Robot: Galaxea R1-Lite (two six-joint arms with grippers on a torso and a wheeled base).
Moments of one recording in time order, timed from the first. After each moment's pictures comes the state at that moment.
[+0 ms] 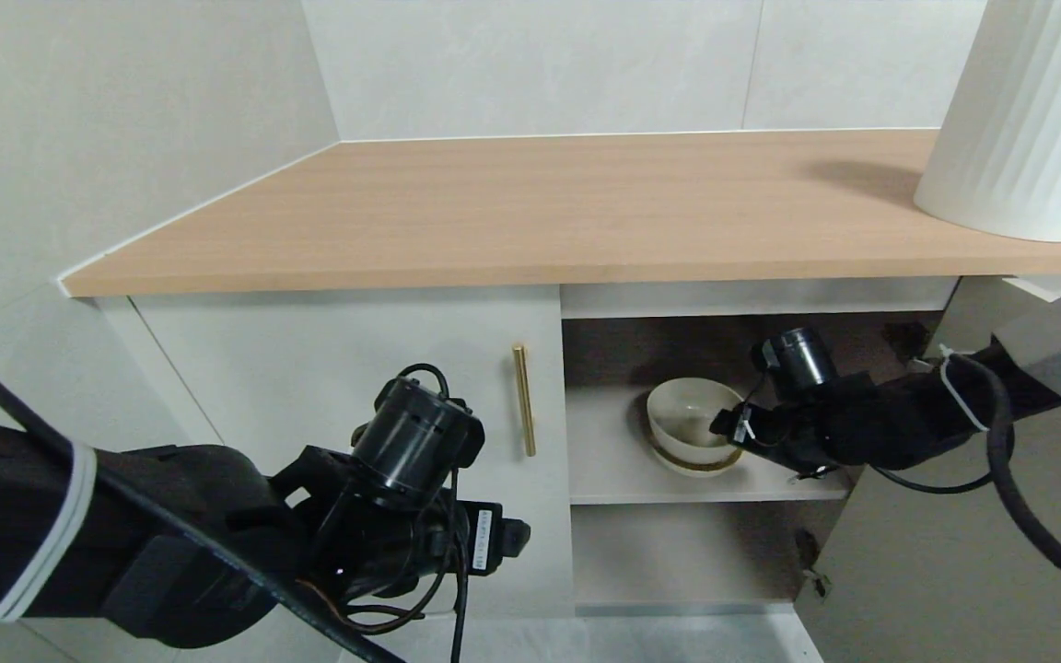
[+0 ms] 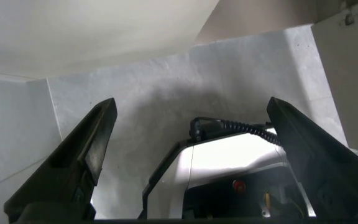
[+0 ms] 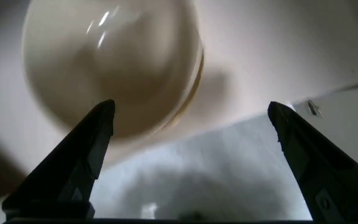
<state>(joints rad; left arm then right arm) -0.68 1.80 -0.86 -0.05 0.24 -0.46 0.38 2.12 -1.18 -0.16 -0.24 0.65</state>
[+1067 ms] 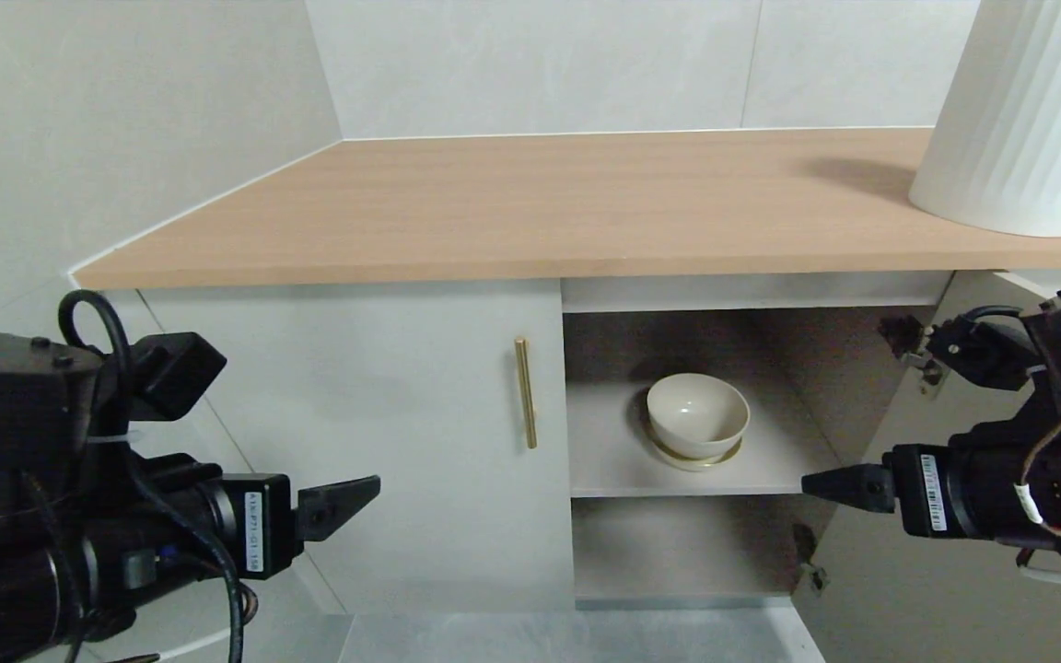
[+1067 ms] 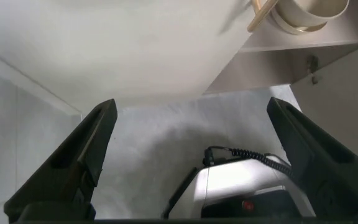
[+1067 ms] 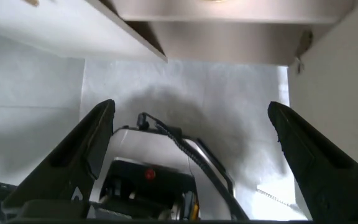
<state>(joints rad) -0.53 1.26 -0.69 0.01 0.23 -0.34 0.56 1.37 -0.88 0.24 -0.14 0.45</state>
